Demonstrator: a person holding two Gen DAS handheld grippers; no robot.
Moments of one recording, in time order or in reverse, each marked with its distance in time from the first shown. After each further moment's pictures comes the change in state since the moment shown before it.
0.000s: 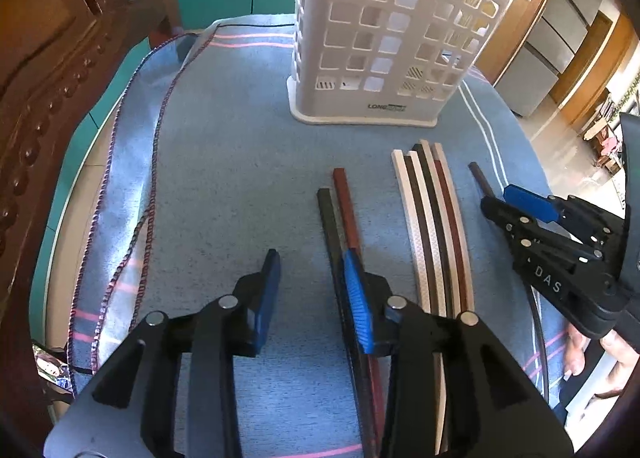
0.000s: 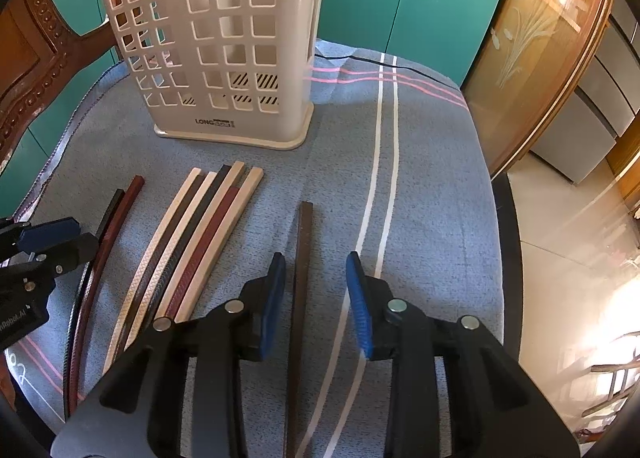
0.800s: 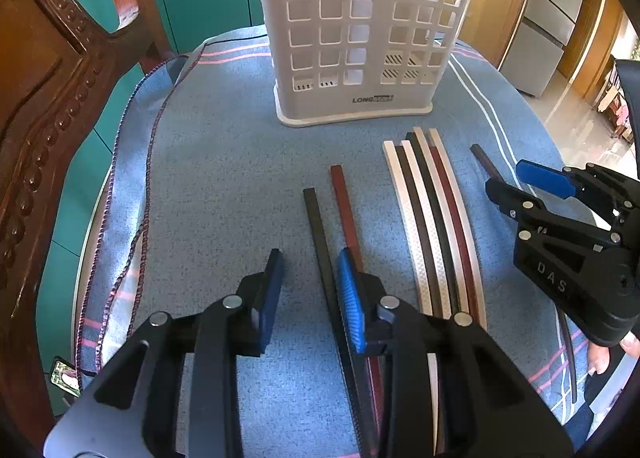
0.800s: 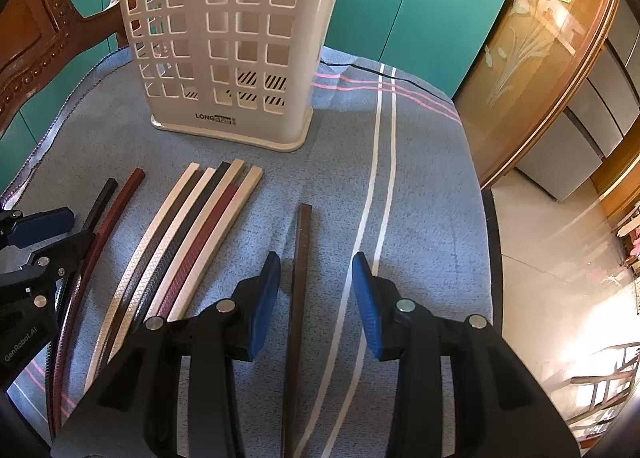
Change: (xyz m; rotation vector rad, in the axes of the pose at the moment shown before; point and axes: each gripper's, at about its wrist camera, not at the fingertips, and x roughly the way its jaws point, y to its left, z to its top) left arm 0.005 -0.025 -0.006 0.098 -0.030 0.105; right arm -0.011 0.014 -0.009 -0.052 -0.020 -0.058
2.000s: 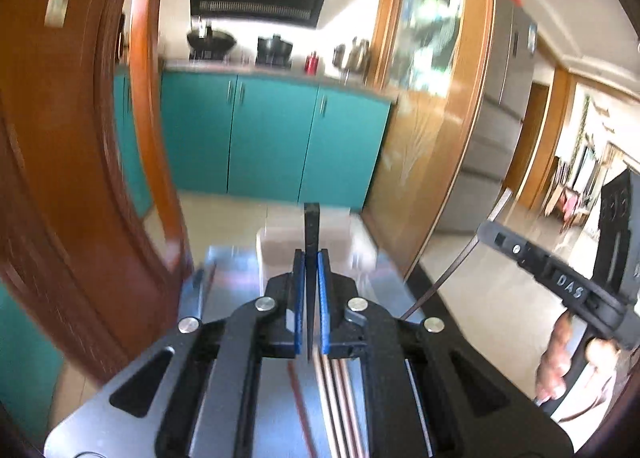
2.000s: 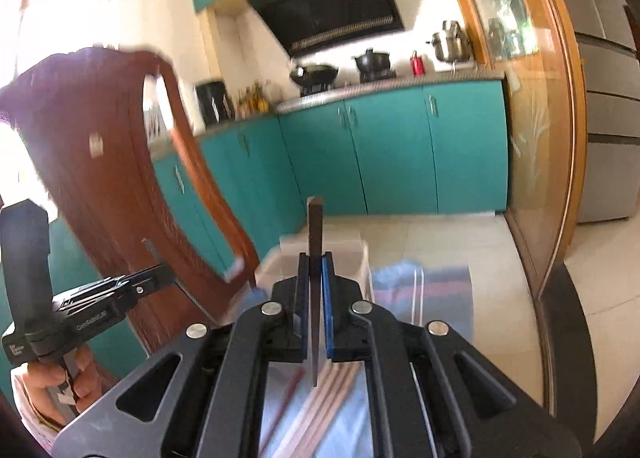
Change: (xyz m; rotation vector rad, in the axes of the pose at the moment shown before) left arm -0.231 0.035 0.080 -0.071 -0.583 -0.186; right arm -0.230 -0.084 0.053 0.278 -0.614 0.399
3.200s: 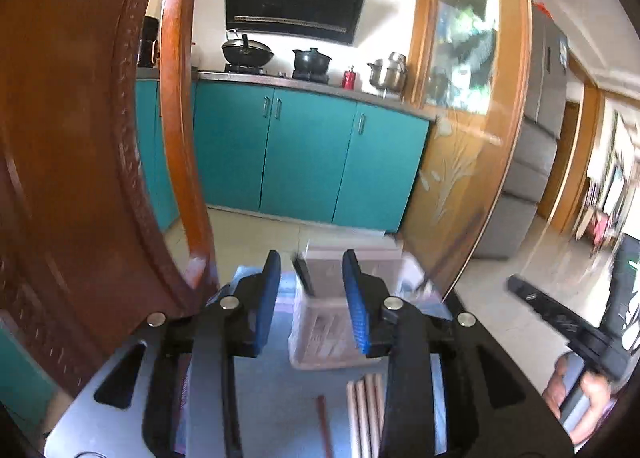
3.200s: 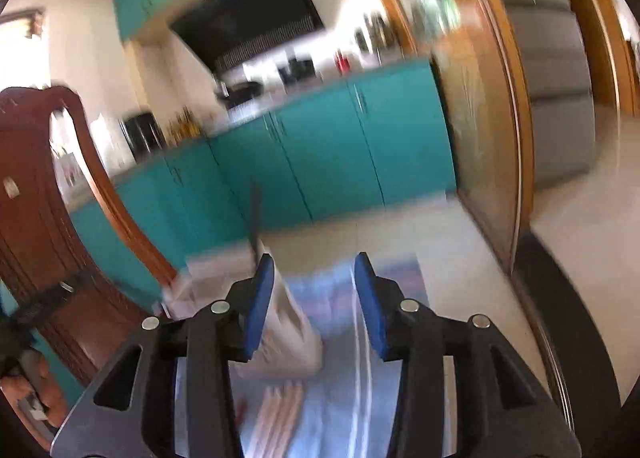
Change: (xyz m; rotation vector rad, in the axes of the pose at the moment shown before) left arm 0.047 0.023 -0.042 -0.007 -0.019 0.147; right arm 0.052 -0.078 -0.050 0.163 0.045 -0.204
